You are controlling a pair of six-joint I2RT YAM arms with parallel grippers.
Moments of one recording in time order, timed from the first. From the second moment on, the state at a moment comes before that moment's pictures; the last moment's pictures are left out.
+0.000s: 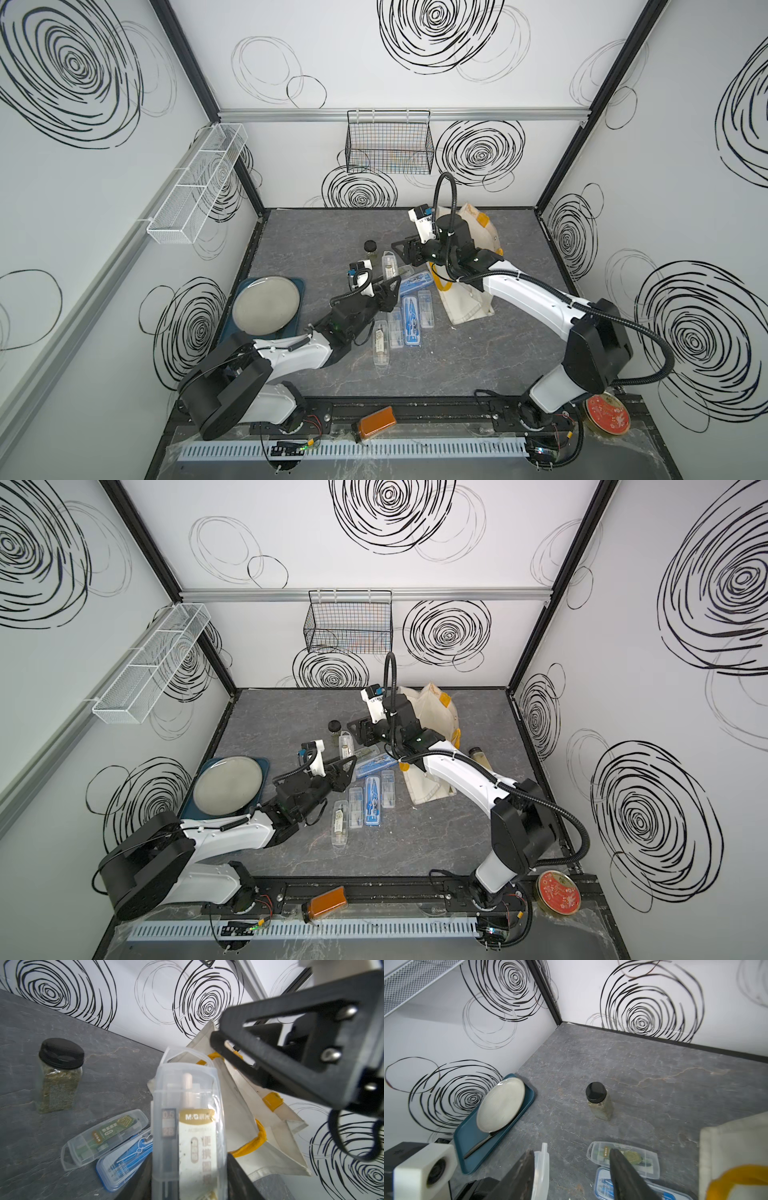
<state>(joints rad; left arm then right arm) -0.72 1.36 0.43 0.85 -0.15 -0.67 0.68 1.62 1.28 -0.07 -0.28 0.29</state>
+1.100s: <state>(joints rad) -0.68 1.41 0.46 0.85 -0.11 -0.66 0.71 1.73 1.31 -0.06 -0.41 0.41</state>
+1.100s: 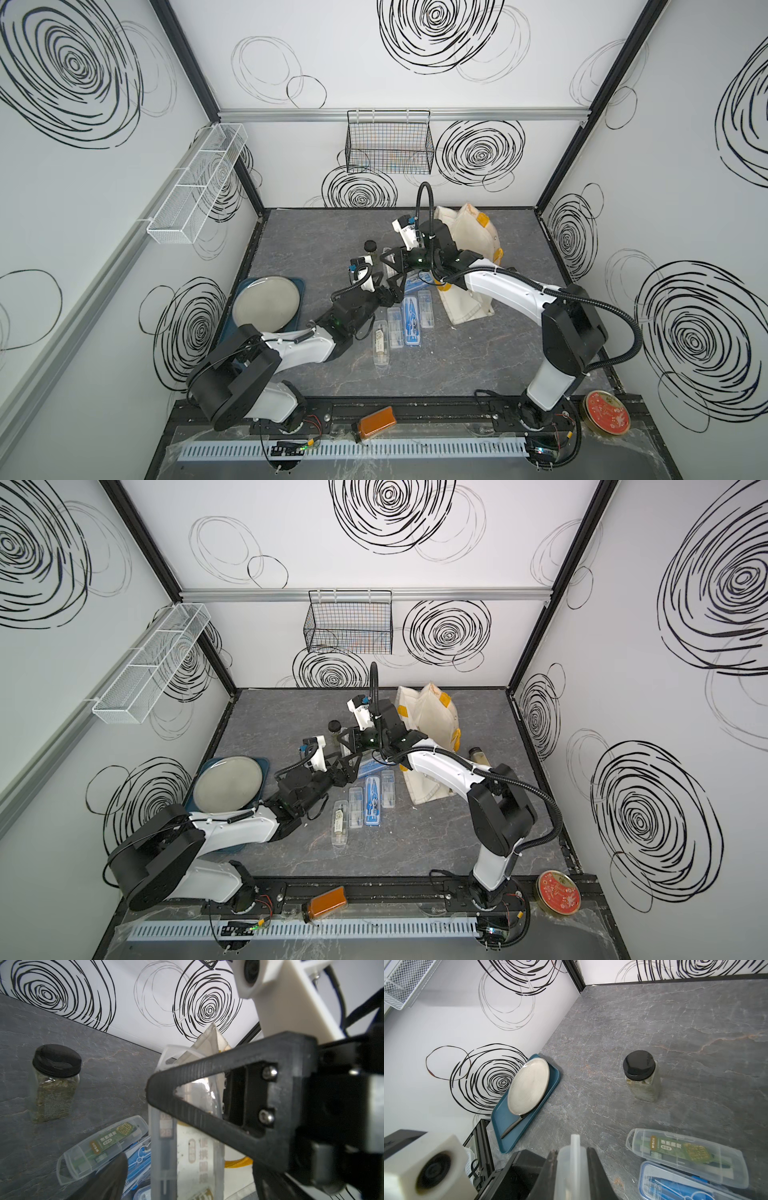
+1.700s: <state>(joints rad) -0.63 1.26 0.45 0.51 -0.18 -0.68 0.58 1.64 1.47 -0.17 -0.20 0.26</state>
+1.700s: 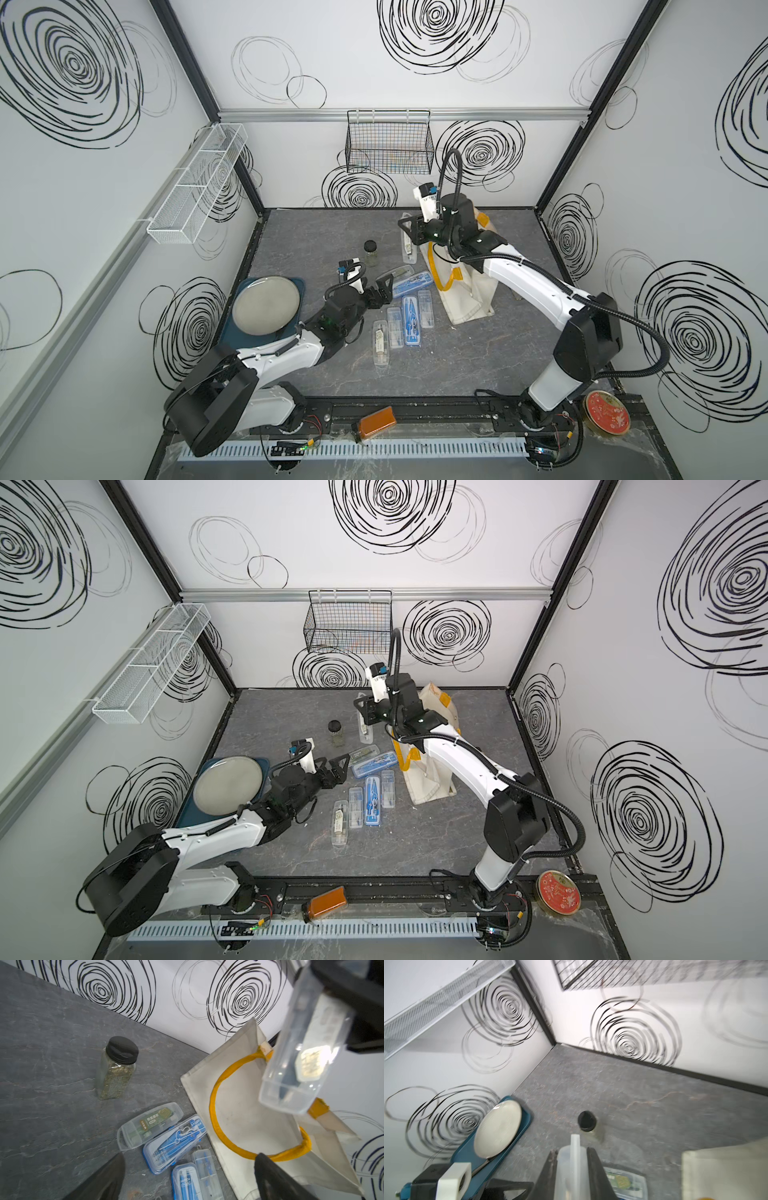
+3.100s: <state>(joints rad) -0.75 1.45 0.60 0.18 -0.26 -0.73 0.36 1.66 1.28 -0.16 0.23 0.19</state>
